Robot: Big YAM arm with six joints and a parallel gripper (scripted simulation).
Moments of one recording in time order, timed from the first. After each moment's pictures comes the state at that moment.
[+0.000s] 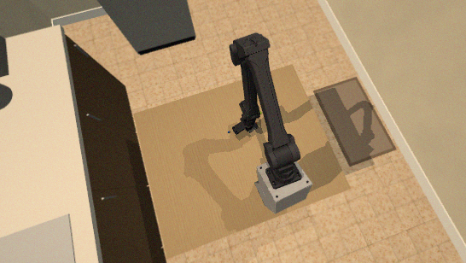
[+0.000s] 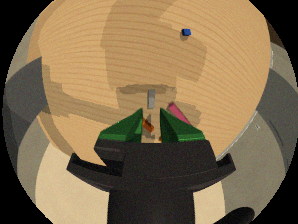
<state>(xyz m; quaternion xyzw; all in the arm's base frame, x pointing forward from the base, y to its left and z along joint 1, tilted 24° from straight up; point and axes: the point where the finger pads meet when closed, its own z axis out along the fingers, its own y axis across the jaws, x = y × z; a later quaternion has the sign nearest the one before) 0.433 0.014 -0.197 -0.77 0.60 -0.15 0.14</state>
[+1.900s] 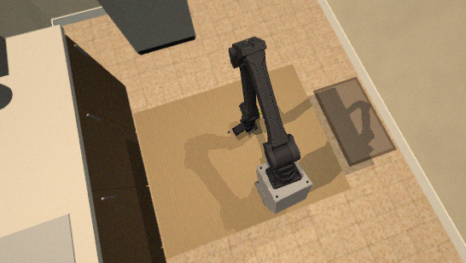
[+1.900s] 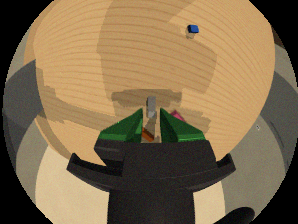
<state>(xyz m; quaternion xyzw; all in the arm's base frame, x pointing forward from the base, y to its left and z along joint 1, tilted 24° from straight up) 0.444 0.014 -0.221 -0.77 0.60 -0.15 0.14</state>
